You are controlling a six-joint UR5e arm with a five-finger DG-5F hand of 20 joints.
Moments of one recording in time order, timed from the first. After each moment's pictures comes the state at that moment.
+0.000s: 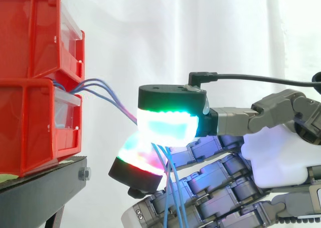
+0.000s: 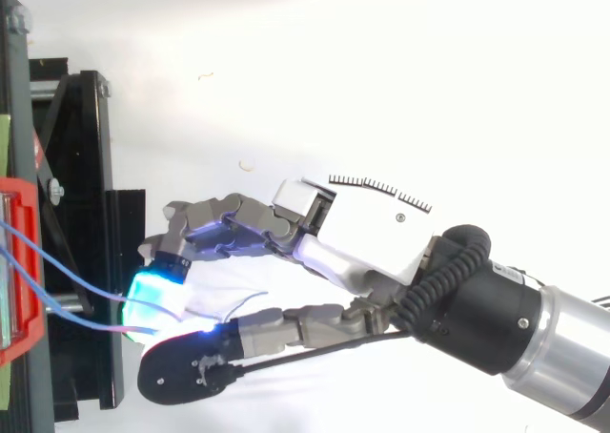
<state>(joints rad) 0.33 -2.39 -1.01 -3.10 -0.80 0.30</state>
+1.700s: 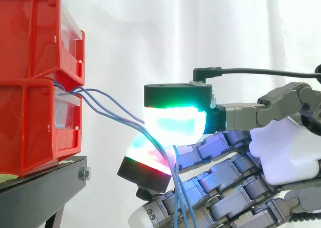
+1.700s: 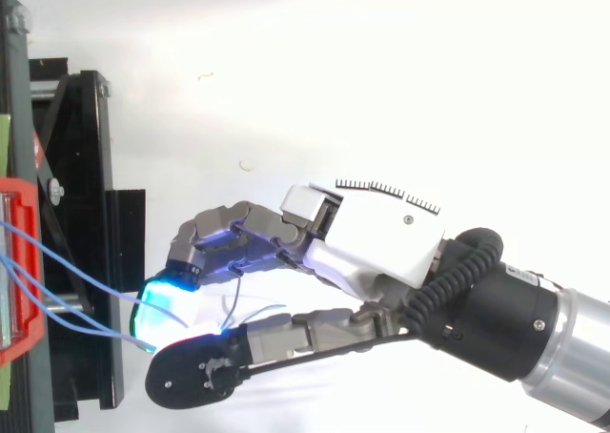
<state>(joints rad) 0.33 -2.39 -0.98 -3.23 -0.84 0.38</state>
